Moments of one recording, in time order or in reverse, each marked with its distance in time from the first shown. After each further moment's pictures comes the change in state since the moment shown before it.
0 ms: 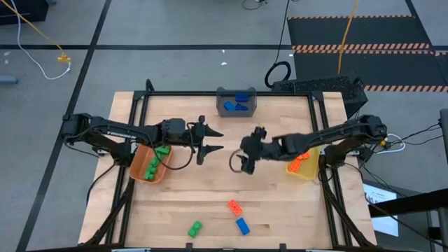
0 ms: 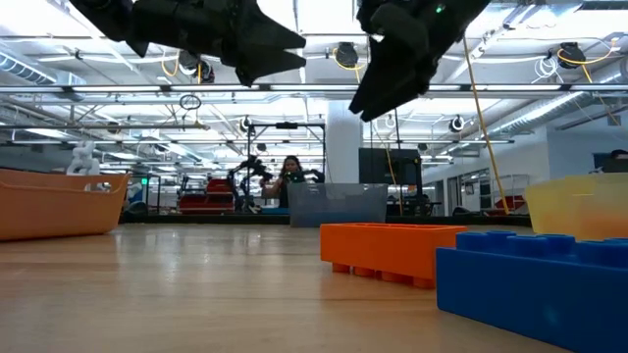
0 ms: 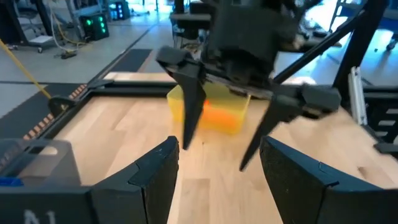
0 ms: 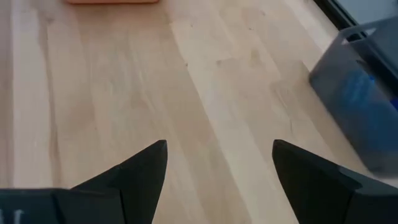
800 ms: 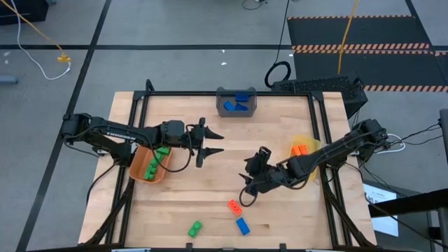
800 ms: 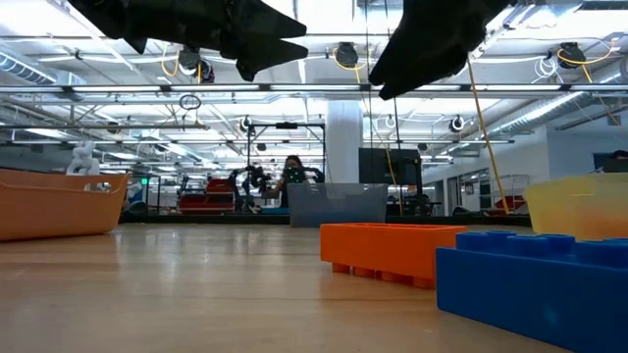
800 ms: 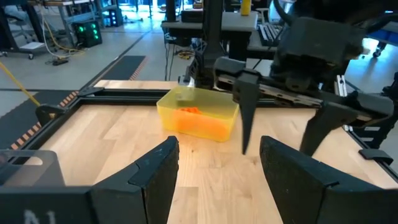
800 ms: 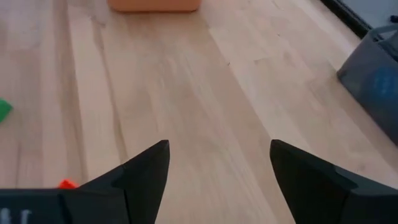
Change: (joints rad) left arm -0.030 -0.001 0.000 0.031 0.000 -0.012; right arm 0.261 0.020 0.000 -0.009 0.183 0.213
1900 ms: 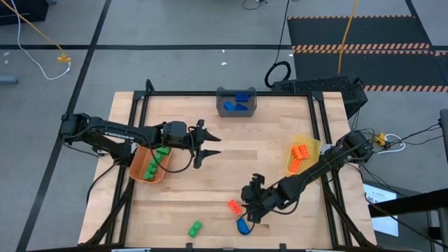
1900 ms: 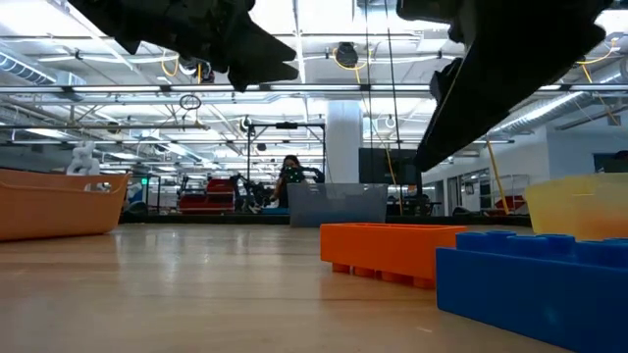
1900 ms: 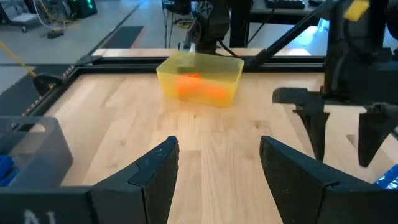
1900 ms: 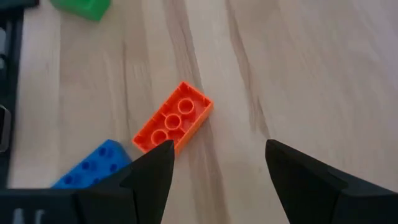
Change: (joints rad) left arm 0.005 -0.020 -0.001 -0.155 0.000 0.030; right arm 0.146 0.232 0.053 0.056 -0.262 0.137
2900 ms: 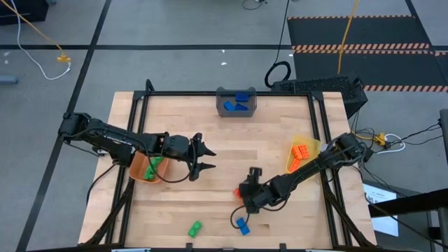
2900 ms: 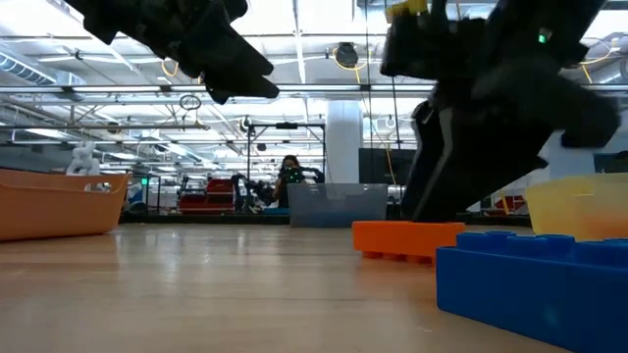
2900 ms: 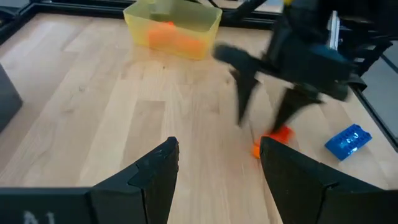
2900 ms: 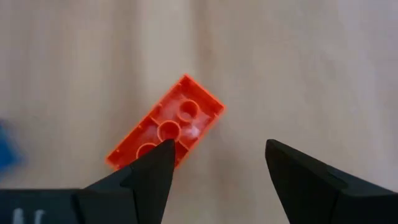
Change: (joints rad) left arm -0.142 0.000 0.000 -0.169 -0.082 -0.143; right arm -0.062 0.105 0.002 -0.106 0.090 -0.214
